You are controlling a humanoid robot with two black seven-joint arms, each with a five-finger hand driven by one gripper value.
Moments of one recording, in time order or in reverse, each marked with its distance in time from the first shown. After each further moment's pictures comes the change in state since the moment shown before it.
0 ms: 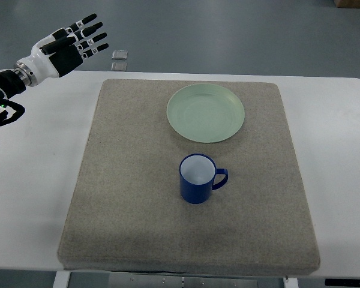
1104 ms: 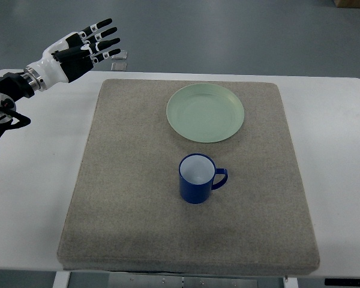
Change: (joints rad) left arm 0.048 0.058 -0.006 -0.205 0.277 -0.014 -0.174; right arm 0.000 0.000 0.000 0.000 0.000 0.000 0.000
